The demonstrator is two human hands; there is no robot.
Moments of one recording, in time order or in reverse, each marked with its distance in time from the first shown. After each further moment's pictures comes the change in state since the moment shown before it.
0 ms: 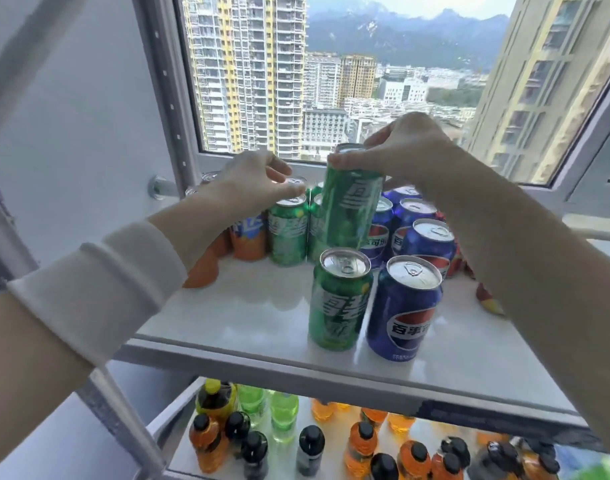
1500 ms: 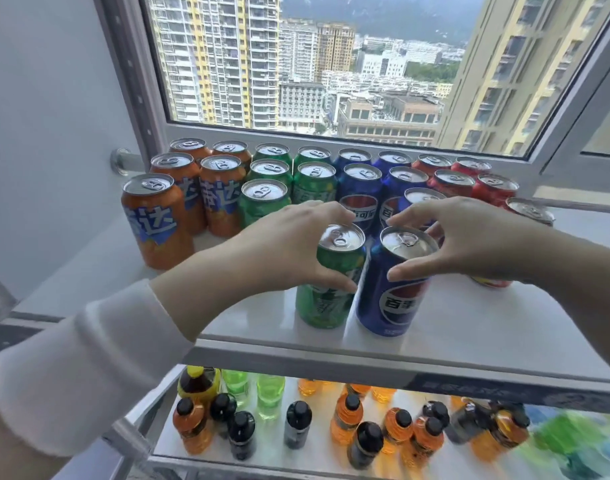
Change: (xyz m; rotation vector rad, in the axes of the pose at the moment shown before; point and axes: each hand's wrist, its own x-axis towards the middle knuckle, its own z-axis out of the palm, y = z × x) left_hand -0.052 0.013 0.061 0.223 -0.366 0.322; right_hand -0.070 0.073 -0.009 -0.477 -0.357 -0.040
